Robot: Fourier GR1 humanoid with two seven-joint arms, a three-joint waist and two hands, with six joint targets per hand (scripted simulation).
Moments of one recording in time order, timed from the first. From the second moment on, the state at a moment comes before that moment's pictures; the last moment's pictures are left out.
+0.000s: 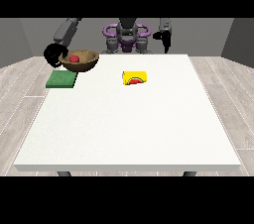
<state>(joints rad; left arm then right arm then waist) -0.11 0.06 -0.14 -1.41 -0.12 0.11 -0.25 -0.50 -0.39 -0.40 -0.64 -0.35 -0.04 -0.10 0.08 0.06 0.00</state>
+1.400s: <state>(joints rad) -0.11 0.02 -0.17 -1.43 -0.18 0.13 -0.41 -0.49 -0.71 -0.50 -0.46 -0.38 0.03 -0.27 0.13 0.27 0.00</state>
